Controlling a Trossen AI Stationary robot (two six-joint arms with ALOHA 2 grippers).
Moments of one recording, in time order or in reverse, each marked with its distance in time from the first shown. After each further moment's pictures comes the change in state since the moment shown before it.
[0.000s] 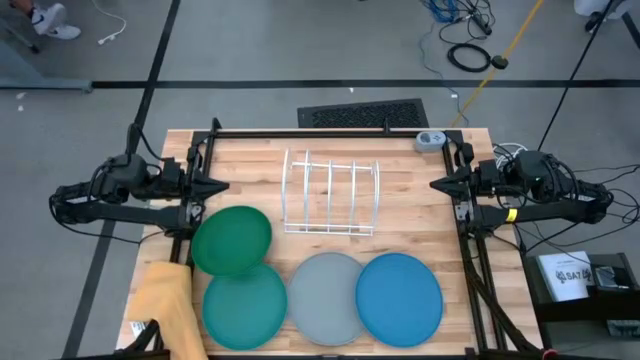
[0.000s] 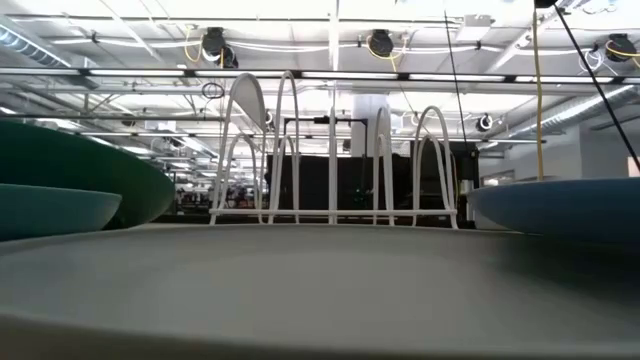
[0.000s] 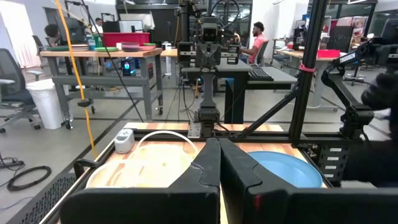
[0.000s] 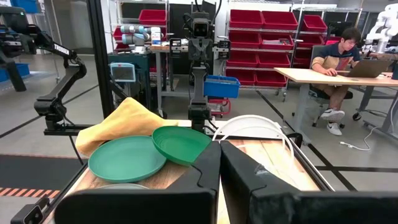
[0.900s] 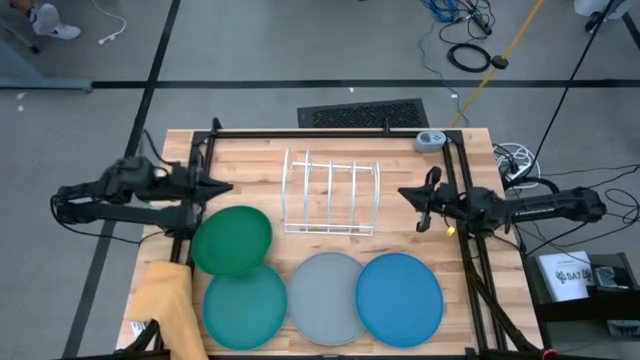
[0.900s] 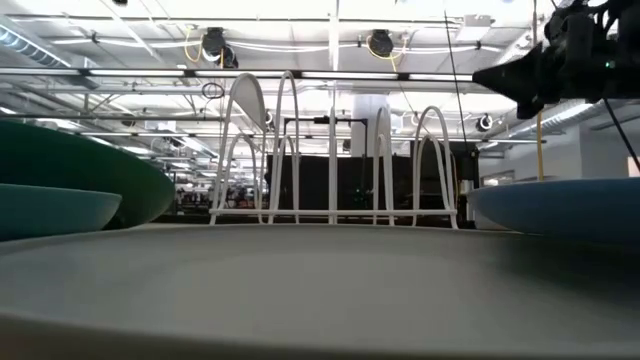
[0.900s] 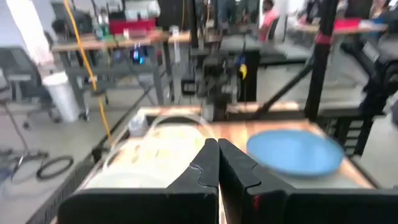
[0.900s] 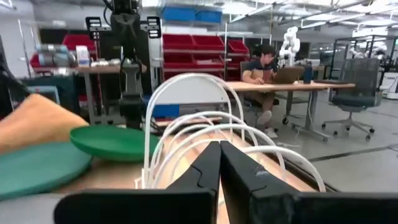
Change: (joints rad) left arm 0.000 0.000 -0.056 -0.042 -0.046 0.074; right arm 0.013 0.034 -0.767 0.952 0.311 -0.002
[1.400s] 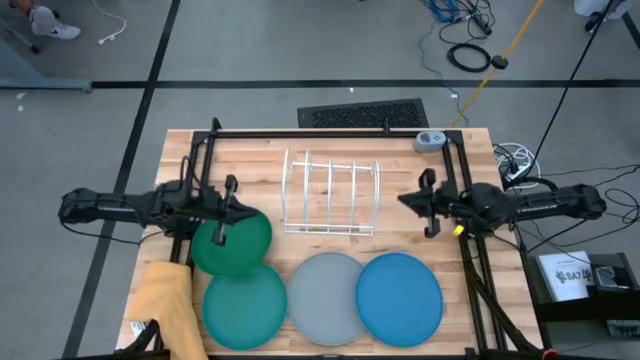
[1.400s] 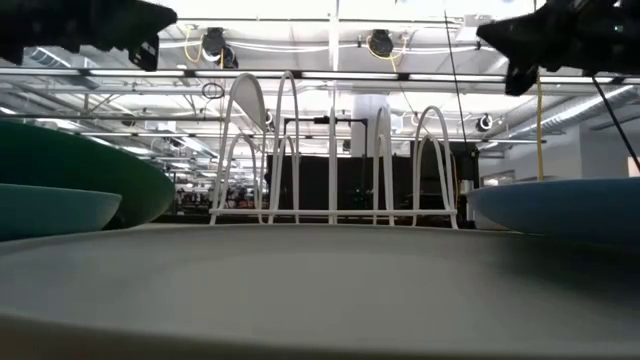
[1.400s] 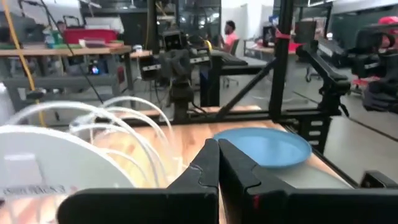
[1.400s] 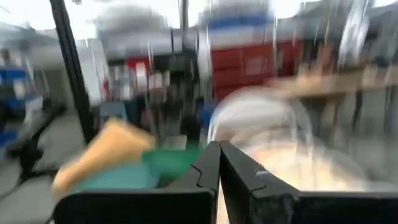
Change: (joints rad) left arm -0.016 0.000 -0.492 0.608 0.175 -0.049; right arm 0.028 0.043 0.126 -0.084 -0.188 0.175
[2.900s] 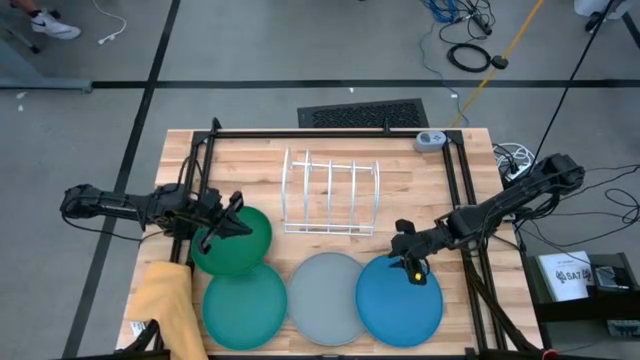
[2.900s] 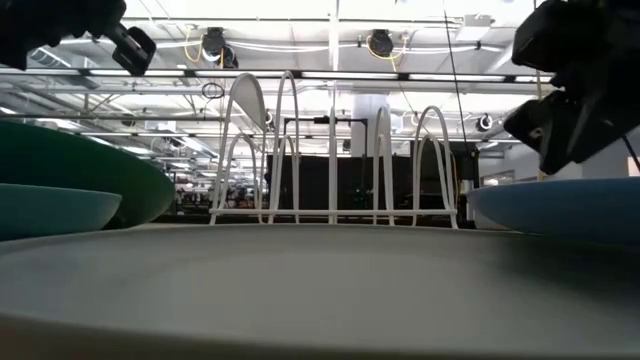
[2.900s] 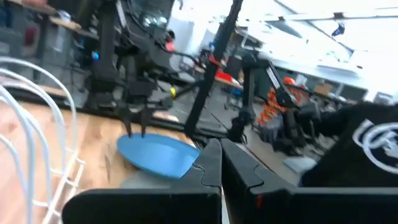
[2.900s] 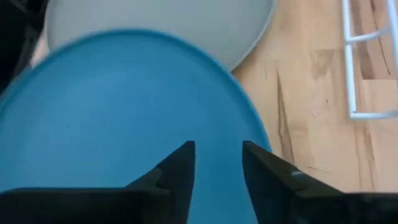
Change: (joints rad) left arm -0.058 0.000 -0.035 0.121 0.206 -0.418; right arm 0.377 0.680 0.390 -0.718 -0.071 0.221
